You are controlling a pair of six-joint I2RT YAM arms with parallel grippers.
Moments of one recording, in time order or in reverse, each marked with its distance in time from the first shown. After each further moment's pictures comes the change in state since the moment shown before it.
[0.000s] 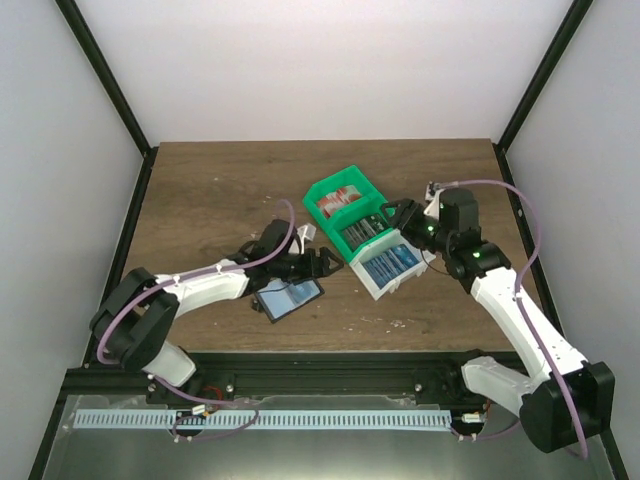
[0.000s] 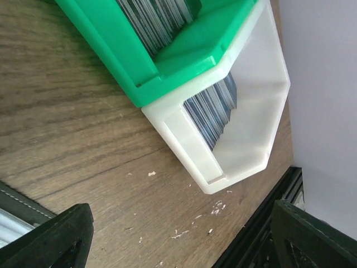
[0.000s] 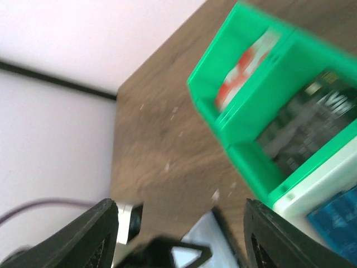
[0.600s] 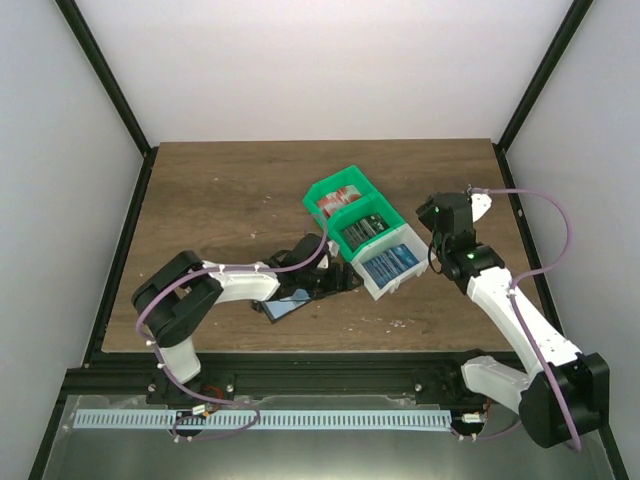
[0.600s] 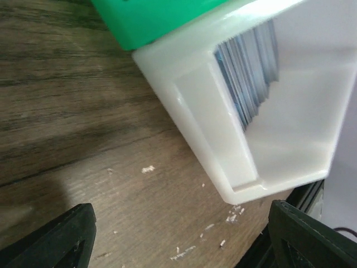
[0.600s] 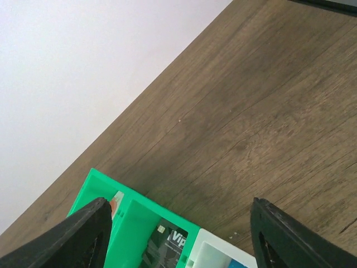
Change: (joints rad) left arm -0.150 0.233 0.089 0.059 -0.061 -0.119; right arm 0.005 0.018 -0.050 0.051 0.826 -0.003
